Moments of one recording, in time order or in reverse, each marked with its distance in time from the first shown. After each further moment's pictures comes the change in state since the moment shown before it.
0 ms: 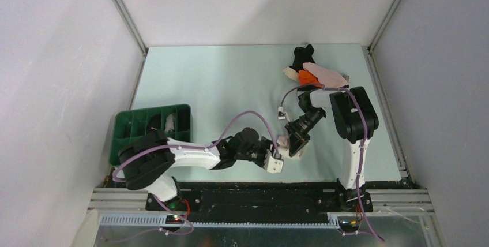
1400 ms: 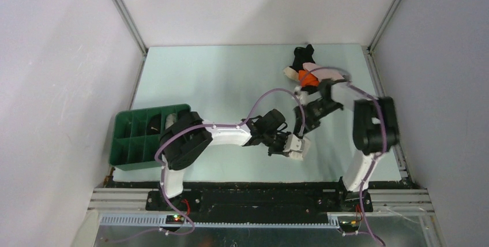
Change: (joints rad) left arm 0.063 0.391 0.482 -0.422 0.244 -0.170; right arm -0.125 -0.158 0.015 0.008 -0.040 -0.005
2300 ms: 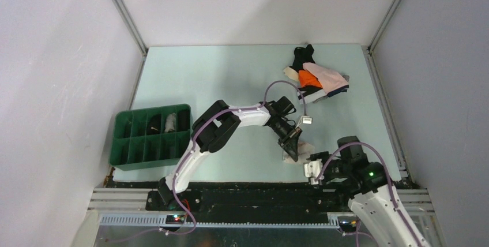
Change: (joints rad) left arm 0.116 0.444 0.546 -0.419 0.565 -0.634; right arm 0.126 -1.526 -0.756 0.097 0.158 -0.674
